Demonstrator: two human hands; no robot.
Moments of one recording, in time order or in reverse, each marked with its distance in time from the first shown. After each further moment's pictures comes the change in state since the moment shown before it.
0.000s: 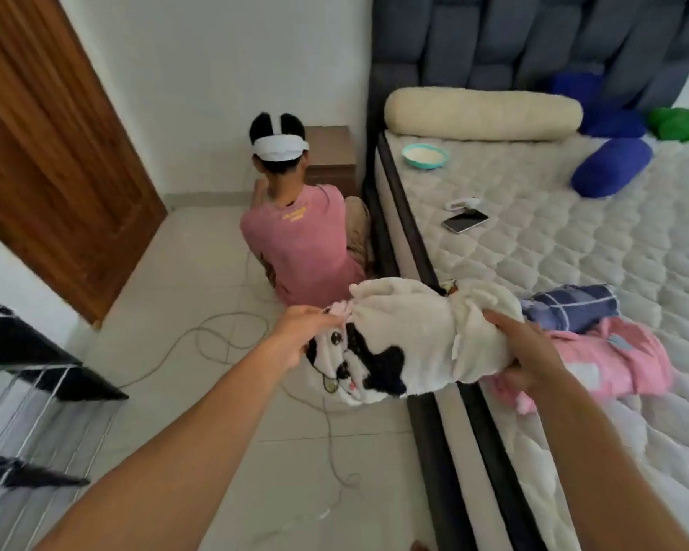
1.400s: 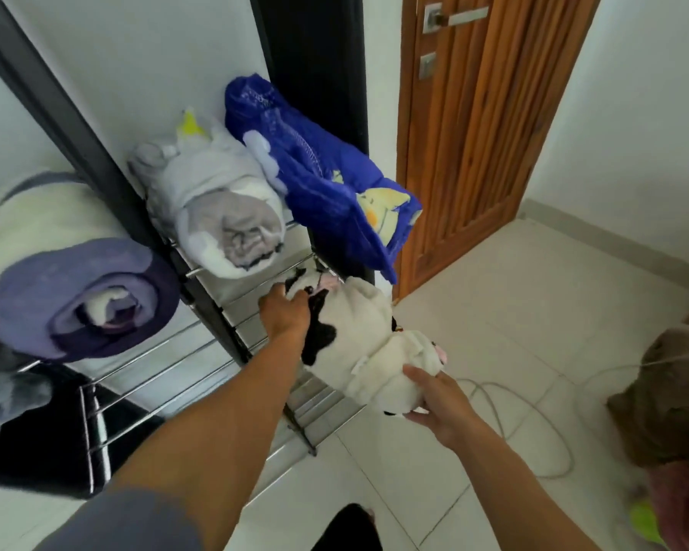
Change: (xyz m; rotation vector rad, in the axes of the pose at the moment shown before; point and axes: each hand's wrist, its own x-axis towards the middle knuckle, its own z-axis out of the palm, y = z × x) left_hand 0.157 -0.096 -0.711 -0.216 1.393 -0.161; right_hand -0.066 0.225 0.827 -0.520 -1.107 0.369
